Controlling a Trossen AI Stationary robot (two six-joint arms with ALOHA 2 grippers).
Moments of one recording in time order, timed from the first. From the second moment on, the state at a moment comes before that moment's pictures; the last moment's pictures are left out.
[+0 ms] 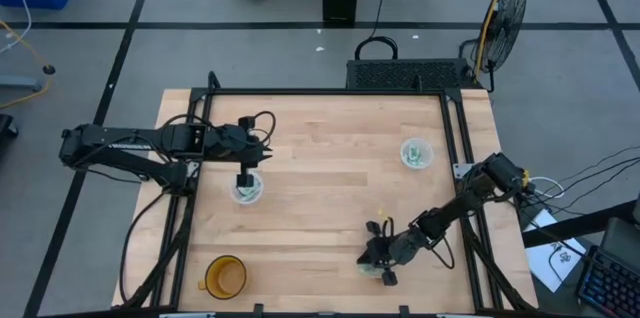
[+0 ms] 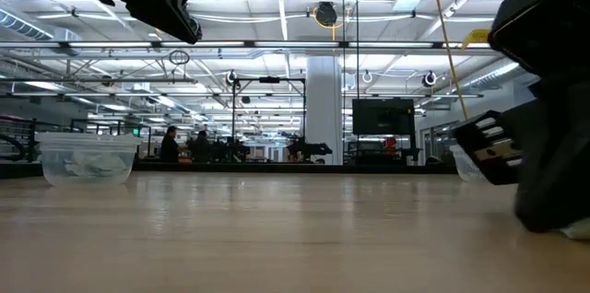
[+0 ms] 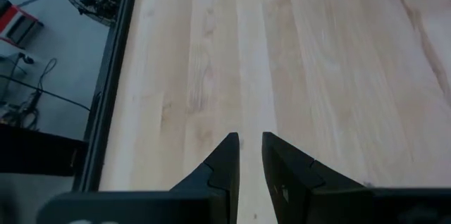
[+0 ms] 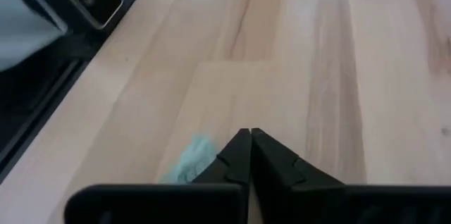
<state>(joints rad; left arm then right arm) 0.03 1.02 0.88 -0.60 -0.19 0.29 0.67 1.88 0.58 0.70 0.22 0.42</state>
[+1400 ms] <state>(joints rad) 0.03 1.02 0.88 -0.61 -0.18 0.25 0.78 1.91 0.59 0.75 0.36 0.81</state>
